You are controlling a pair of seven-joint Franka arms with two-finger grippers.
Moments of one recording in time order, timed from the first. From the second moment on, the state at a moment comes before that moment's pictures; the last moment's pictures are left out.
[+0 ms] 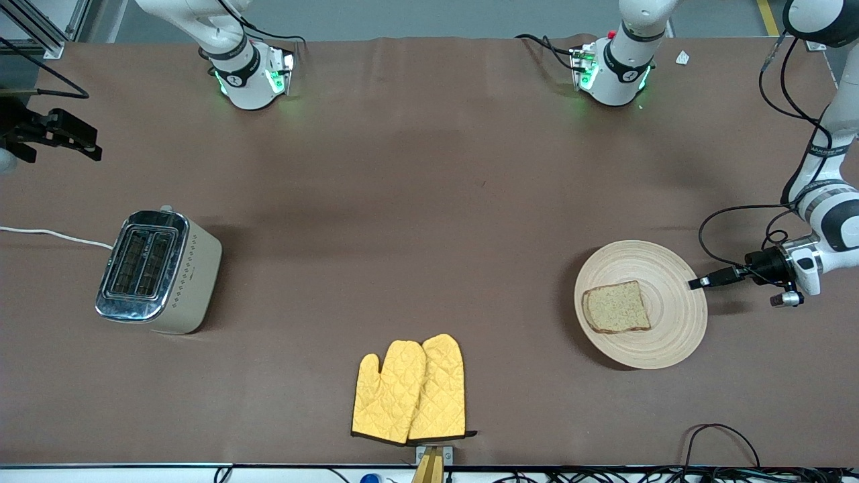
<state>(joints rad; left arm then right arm) 0.71 0.83 -0.28 -1.66 -0.87 1.88 0.79 0.05 0.00 -0.04 -1.46 -0.05 1.37 -0.05</state>
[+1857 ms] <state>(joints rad) 0.67 0.45 -0.56 -1.51 -0.22 1.85 -0.01 0.05 0.00 -0.05 -1.46 -0.05 1.37 -0.05</state>
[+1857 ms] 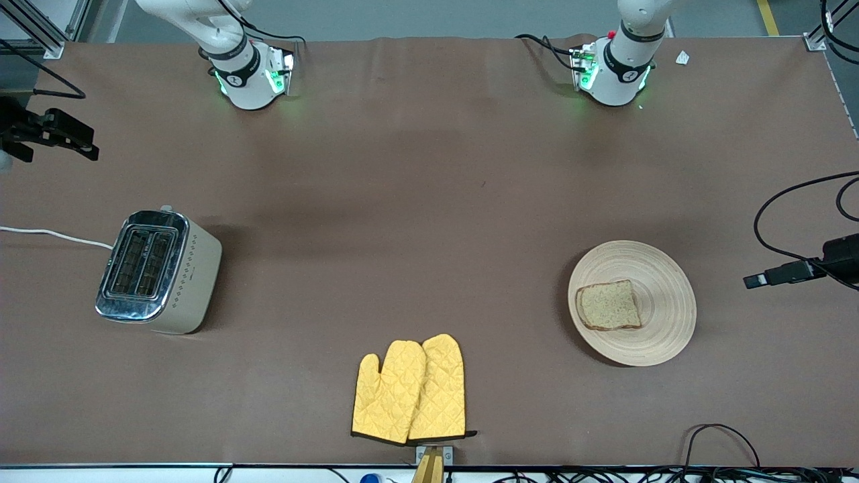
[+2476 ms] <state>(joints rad) 0.65 0.24 -0.78 -1.51 0.13 1.71 -0.24 0.05 0.00 -0.04 -1.46 -0.05 1.36 -0.05</state>
